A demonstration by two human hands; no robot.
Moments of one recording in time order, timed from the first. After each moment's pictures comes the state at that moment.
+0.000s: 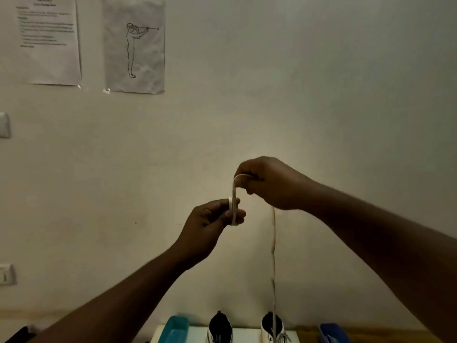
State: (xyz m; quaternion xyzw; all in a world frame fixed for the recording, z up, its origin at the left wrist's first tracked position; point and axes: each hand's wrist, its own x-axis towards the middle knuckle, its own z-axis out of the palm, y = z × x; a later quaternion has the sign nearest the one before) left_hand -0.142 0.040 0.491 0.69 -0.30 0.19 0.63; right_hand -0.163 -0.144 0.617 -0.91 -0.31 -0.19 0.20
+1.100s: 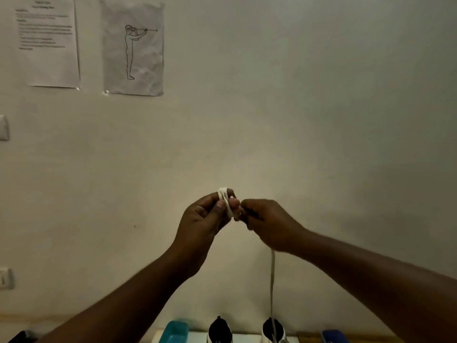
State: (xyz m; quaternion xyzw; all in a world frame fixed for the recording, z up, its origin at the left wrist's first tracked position) left_hand -0.148 0.030 0.502 0.54 -0.28 0.13 0.78; right_hand -0.125 -0.155 0.533 -0.87 -0.32 -0.20 0.31
